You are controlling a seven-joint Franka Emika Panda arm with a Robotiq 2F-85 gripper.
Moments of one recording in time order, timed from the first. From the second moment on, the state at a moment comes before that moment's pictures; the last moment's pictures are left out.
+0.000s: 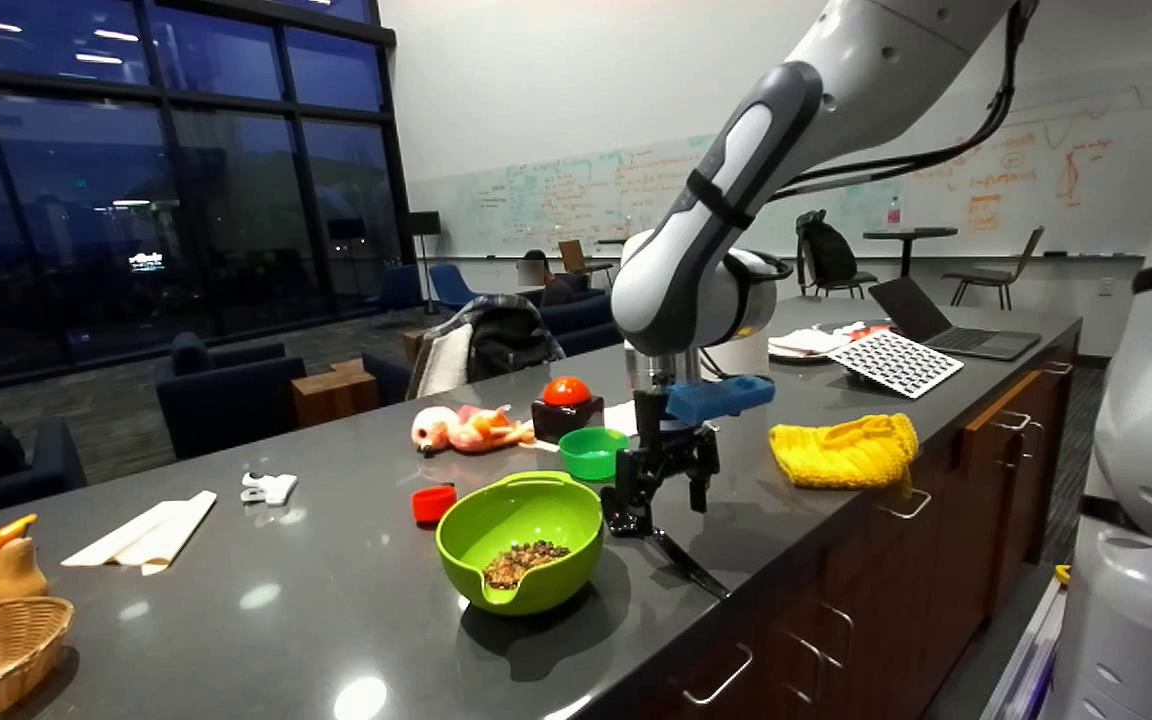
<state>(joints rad) 0.07 -0.09 0.02 -2.59 0.16 2.39 0.03</state>
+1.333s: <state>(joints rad) 0.05 0.03 0.05 -2.56 0.05 2.46 0.18</state>
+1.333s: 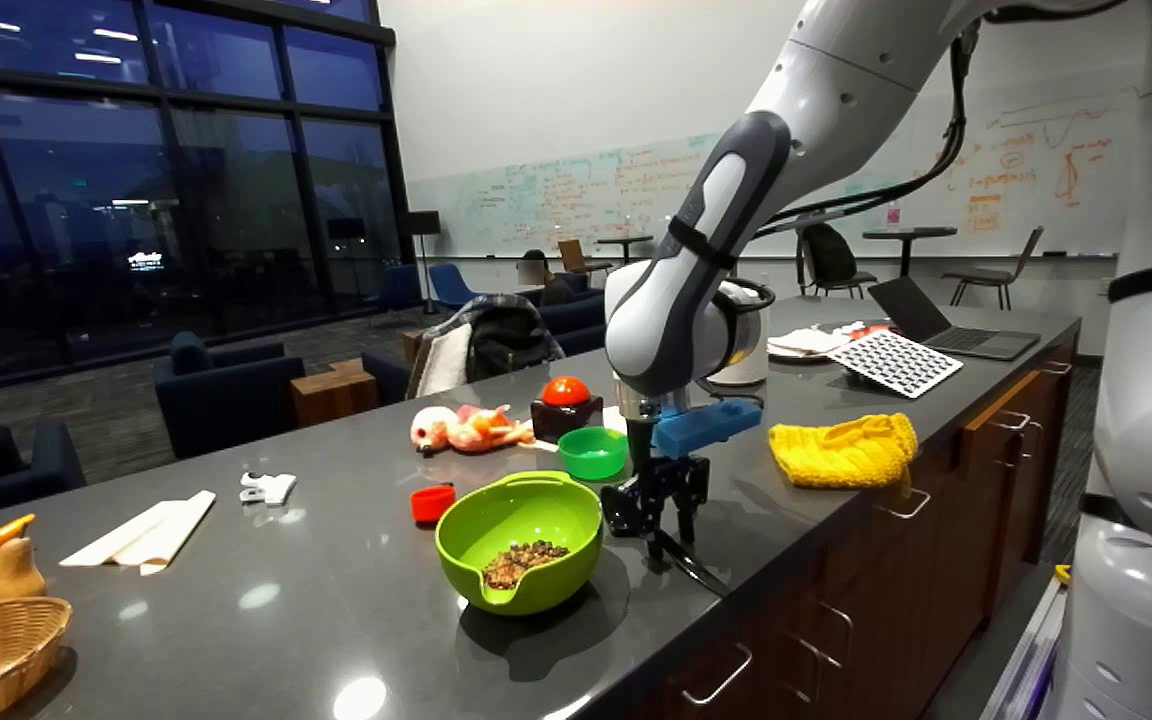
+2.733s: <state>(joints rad) 0.10 -0.01 0.10 -2.38 -0.10 2.15 0.21</state>
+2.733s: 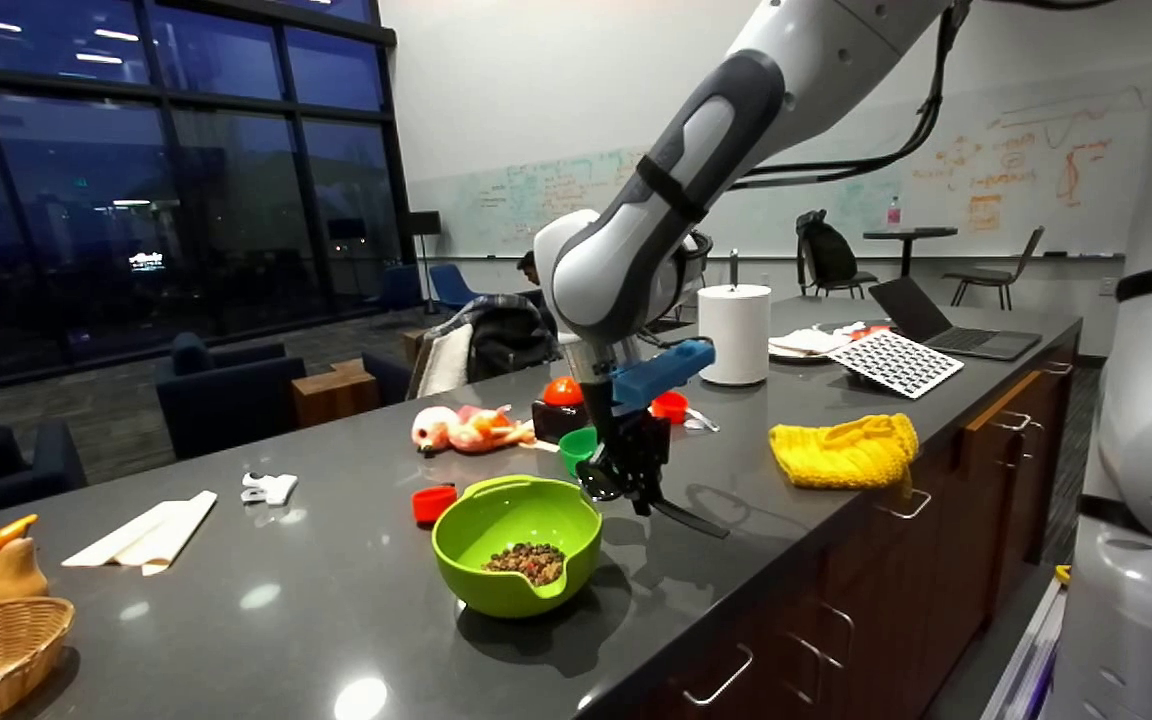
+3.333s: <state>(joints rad) 0.17 -0.10 0.18 -2.21 -0.11 1.71 0.13</state>
